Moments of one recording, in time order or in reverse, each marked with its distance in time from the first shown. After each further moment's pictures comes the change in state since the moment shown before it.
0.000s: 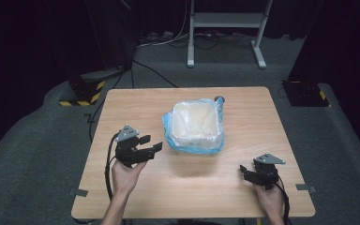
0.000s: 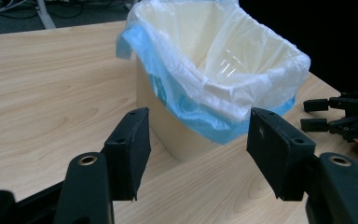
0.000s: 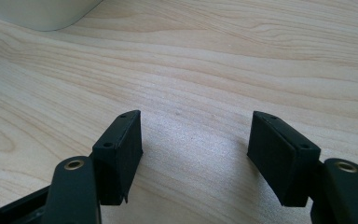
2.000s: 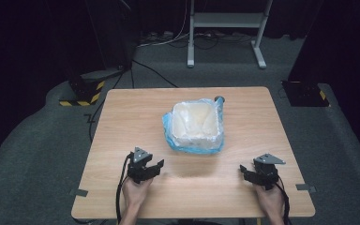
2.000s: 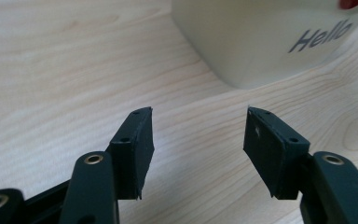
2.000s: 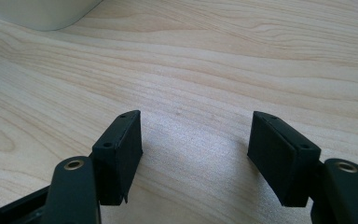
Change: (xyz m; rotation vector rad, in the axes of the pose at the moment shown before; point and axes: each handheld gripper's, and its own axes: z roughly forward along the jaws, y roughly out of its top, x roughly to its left) left arm 0.014 -0.091 0.062 0.127 0.179 -0.015; right arm 0.000 0.000 0.000 -0.001 0.001 -0.002
